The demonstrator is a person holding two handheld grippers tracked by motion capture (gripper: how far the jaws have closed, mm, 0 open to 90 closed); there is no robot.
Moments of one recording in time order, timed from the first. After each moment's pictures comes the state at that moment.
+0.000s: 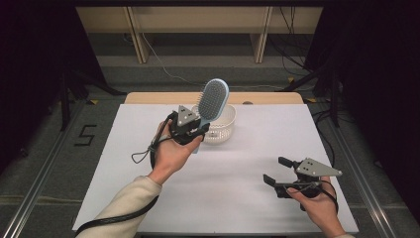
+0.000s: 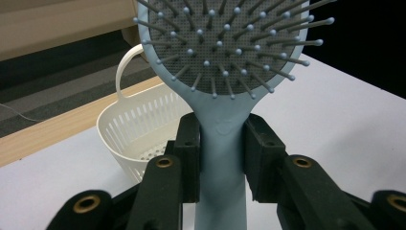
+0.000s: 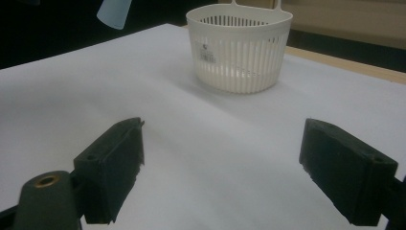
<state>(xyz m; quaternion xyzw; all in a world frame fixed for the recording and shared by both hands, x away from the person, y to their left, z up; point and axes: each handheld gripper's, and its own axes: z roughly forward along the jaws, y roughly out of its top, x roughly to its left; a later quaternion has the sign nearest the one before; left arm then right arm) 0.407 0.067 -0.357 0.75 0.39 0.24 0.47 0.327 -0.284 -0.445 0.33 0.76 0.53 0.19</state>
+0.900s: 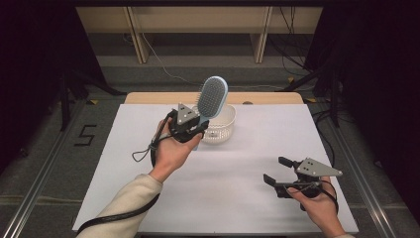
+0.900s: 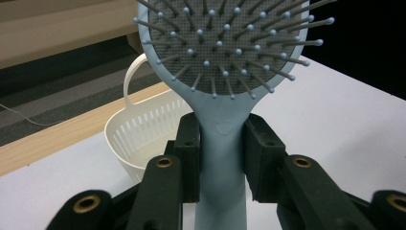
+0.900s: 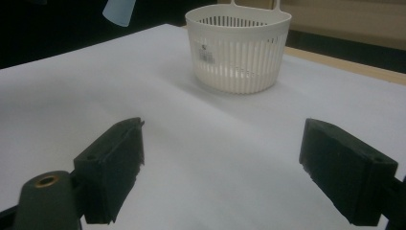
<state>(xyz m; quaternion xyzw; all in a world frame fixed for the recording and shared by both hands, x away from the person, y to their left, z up) 0.412 0.067 -0.357 0.75 0.39 0.25 0.48 0.327 -0.285 -0.445 0.33 0.76 0.53 0.20</state>
